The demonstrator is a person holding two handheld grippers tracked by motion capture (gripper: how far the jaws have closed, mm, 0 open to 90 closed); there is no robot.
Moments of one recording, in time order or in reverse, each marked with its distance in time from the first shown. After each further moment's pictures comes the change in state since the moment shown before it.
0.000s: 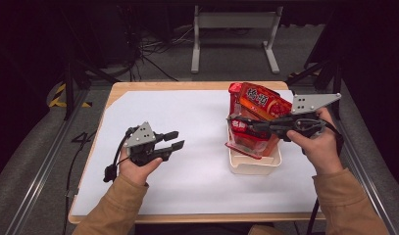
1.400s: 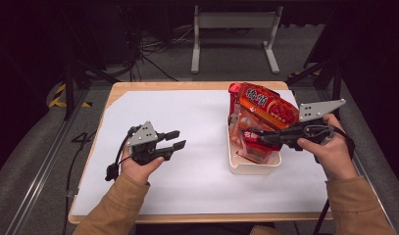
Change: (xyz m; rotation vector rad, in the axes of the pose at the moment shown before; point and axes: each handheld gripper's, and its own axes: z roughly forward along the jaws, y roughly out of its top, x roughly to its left) left arm 0.001 0.000 0.005 0.009 -0.004 -0.002; right arm -0.008 -0.029 -0.016 0.119 0.040 0.077
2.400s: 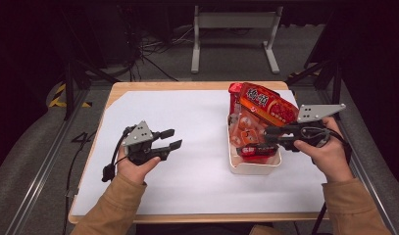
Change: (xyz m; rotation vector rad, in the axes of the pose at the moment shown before) left arm 0.004 -0.003 -0.010 -0.009 0.033 -0.021; right arm 0.002 -0.007 0.005 -0.045 -0.113 0.014
